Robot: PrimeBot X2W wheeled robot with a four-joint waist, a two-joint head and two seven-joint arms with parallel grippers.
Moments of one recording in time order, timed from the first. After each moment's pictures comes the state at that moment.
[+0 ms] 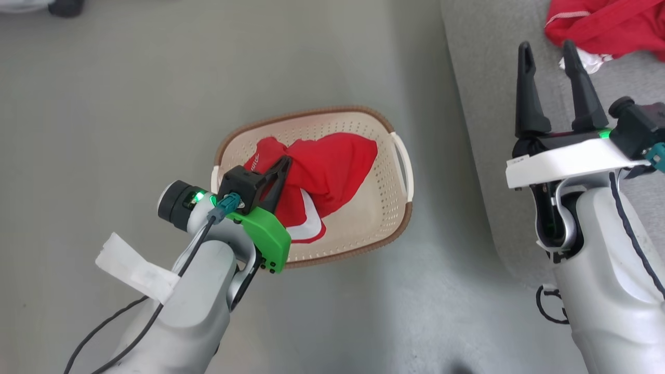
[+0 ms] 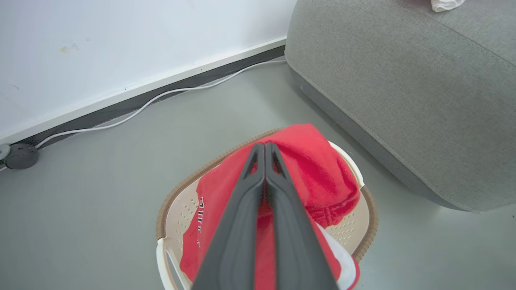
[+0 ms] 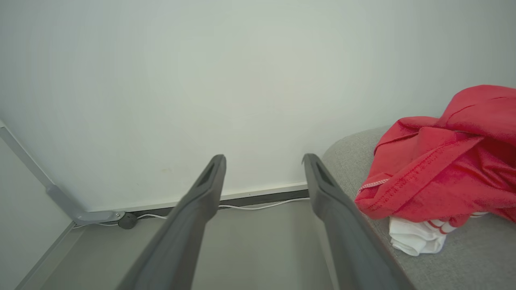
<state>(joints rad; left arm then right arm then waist) -0.61 0.04 -0.67 0.66 -0.35 -0.09 -0.25 -0.41 -0.10 0.16 0.16 0.31 -0.03 -0.25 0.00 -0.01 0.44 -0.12</state>
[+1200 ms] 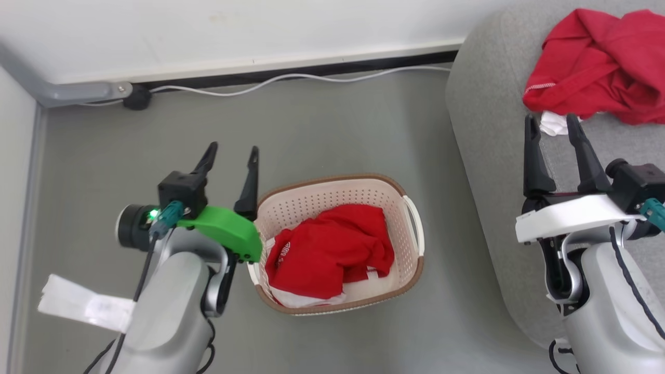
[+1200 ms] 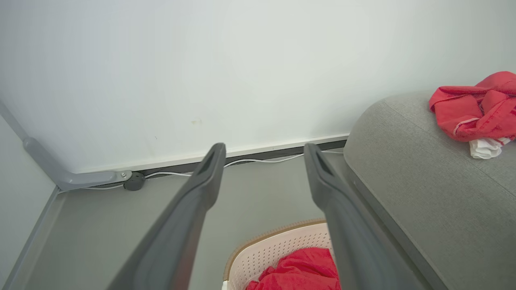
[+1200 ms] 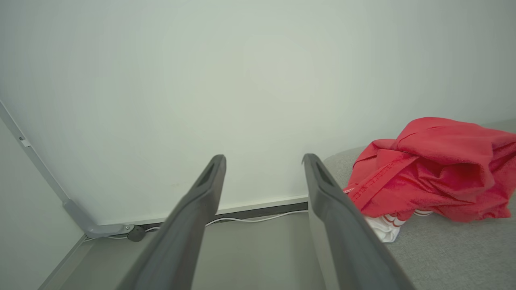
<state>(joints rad) -0.48 0.07 -0.49 0.48 -0.44 0.07 -0.25 -0.23 -0.12 0.13 0.16 0.31 -0.04 -0.25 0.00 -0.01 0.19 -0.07</state>
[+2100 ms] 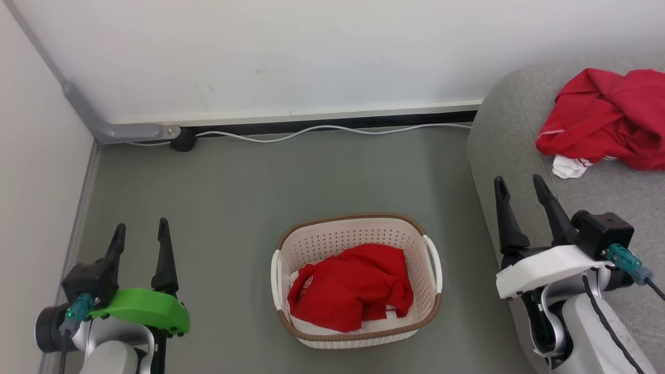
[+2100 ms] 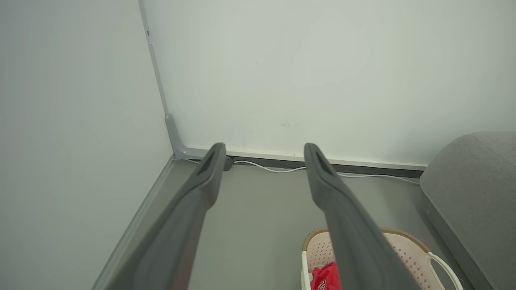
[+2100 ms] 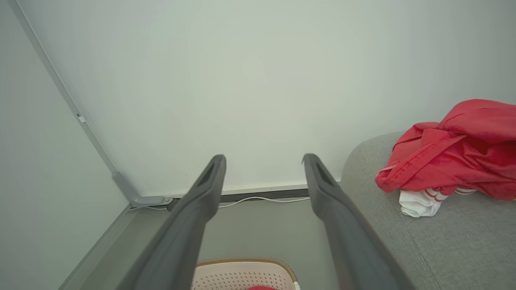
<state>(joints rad) -0.13 0.17 -0.24 0.25 -0.44 0.11 -0.25 -0.09 -0.11 0.20 0.14 0.31 -0.05 -0.21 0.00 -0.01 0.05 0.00</state>
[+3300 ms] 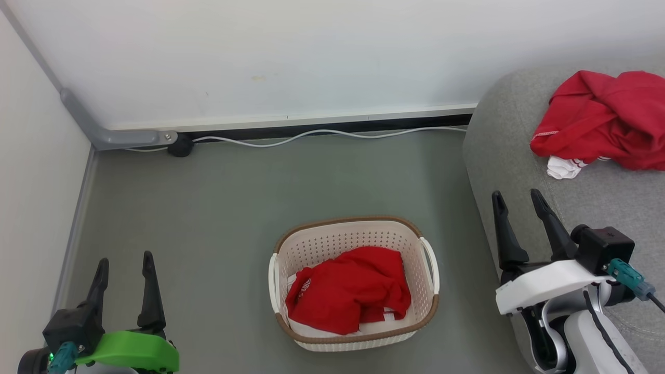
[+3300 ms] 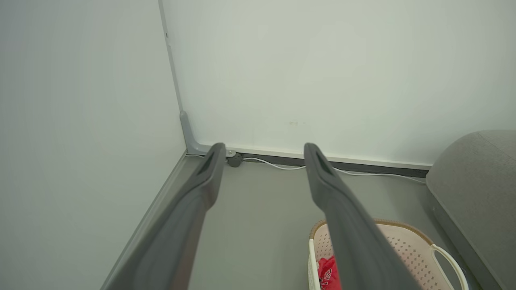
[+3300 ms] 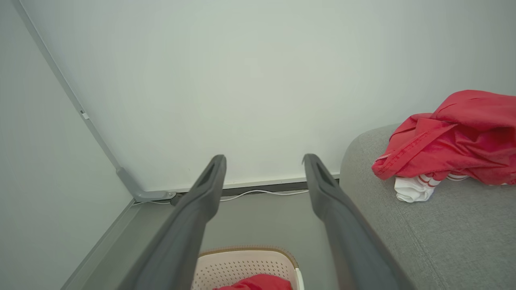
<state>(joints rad) 0.07 0.17 -0.14 0.07 -0.39 0.12 -0.25 0.00 -0.11 0.20 0.04 0.31 -0.06 -0.17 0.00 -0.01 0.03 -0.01</state>
